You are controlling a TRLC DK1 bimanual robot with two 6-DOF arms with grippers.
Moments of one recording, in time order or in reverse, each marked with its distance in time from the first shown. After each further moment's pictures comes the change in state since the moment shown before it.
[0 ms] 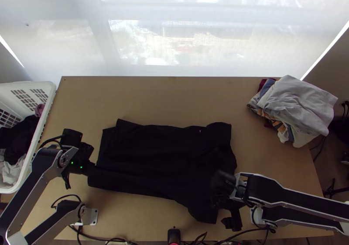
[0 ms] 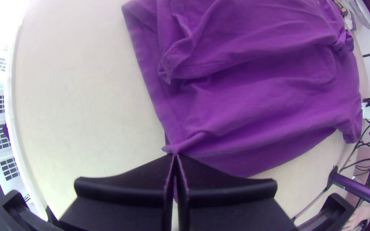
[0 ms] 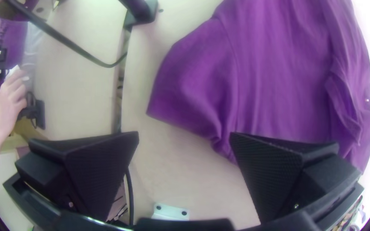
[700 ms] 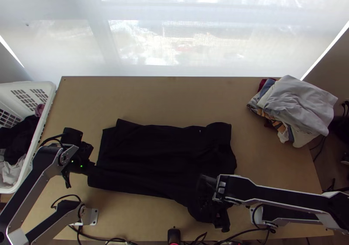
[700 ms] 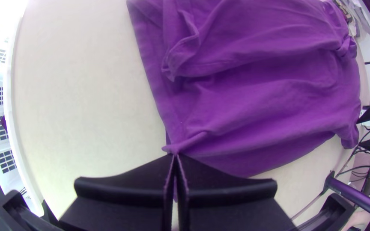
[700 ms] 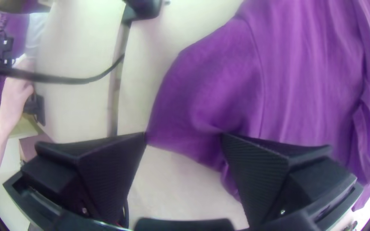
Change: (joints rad) left arm 0.007 0.025 0.011 -0.011 0.000 -0.032; right arm 0.064 0.229 0.009 0.126 -0.044 -0.021
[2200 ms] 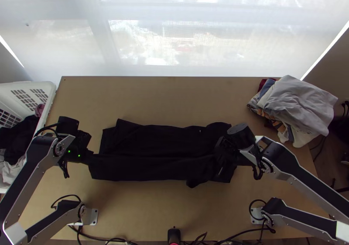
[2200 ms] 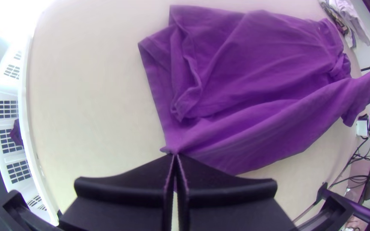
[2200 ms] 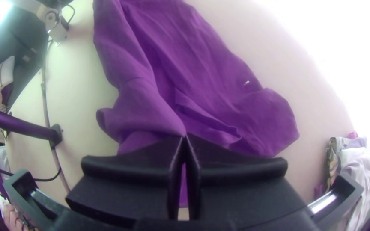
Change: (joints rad) left arm 0.005 0.056 0.159 -0.016 0.000 0.008; right arm -0.547 -0.176 0.192 0.095 0.143 0.146
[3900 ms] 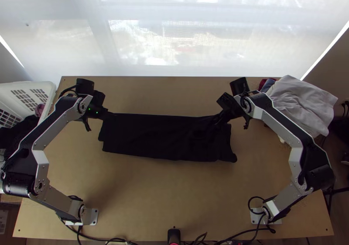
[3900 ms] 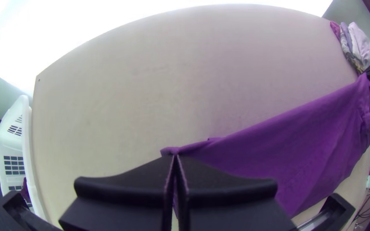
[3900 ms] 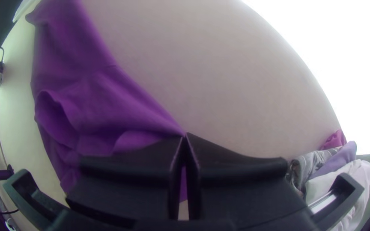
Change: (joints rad) left arm -0.004 0.588 0.384 0.449 -0.018 0.008; right arm -0.406 0.633 0.412 0.126 0.014 -0.220
